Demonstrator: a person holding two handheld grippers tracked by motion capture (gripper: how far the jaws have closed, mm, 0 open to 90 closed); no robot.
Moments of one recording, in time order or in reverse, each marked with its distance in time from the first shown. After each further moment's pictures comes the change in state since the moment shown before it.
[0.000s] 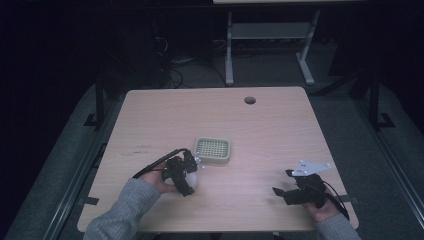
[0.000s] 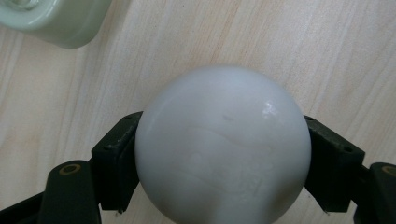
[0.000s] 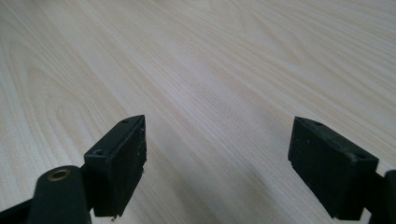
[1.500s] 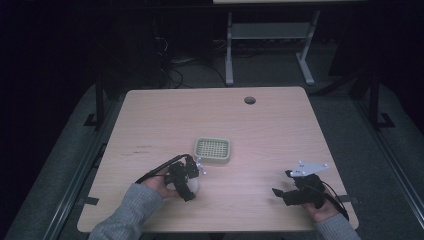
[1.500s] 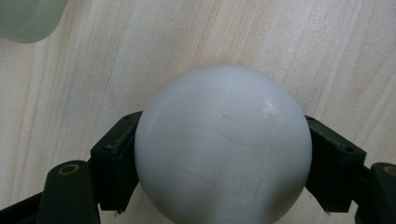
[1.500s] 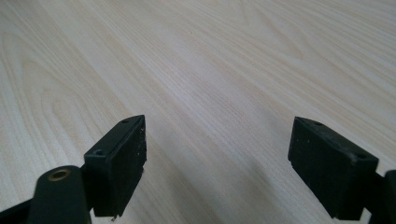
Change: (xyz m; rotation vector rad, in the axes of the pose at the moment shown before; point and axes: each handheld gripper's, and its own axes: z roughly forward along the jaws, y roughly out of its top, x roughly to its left) left arm -0.006 -0.003 0.020 0.007 -0.018 0.005; right arm 0.001 0.000 0.003 0.020 -0.007 -0.009
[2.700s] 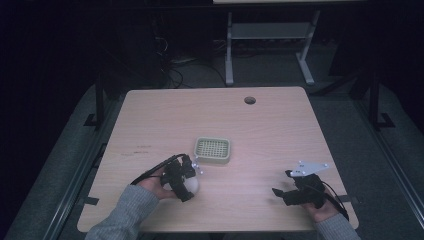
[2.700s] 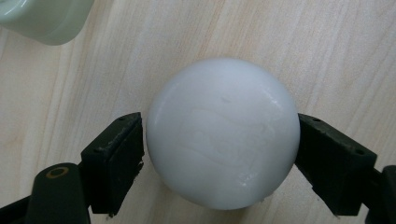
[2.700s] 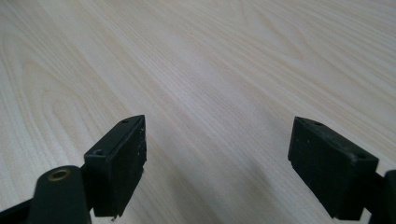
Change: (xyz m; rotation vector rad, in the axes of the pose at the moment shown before) left arm -0.003 -0.008 -0.011 -0.047 0.033 0.014; right arm 0.000 0.000 0.000 -0.001 0.000 0.001
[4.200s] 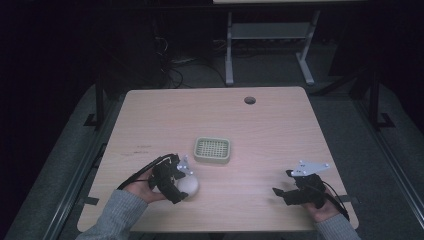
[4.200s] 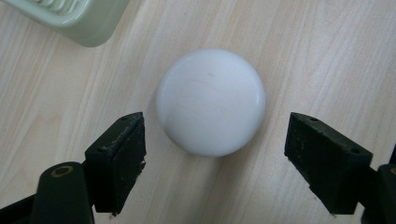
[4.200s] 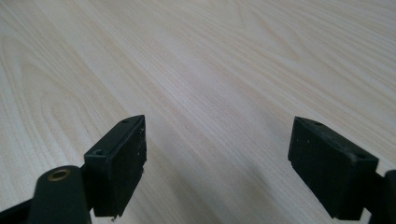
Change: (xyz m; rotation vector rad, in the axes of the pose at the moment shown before) left arm -0.011 -0.022 -0.034 -0.109 0.048 0.004; right arm -0.001 0.000 -0.001 -0.010 -0.005 0.004
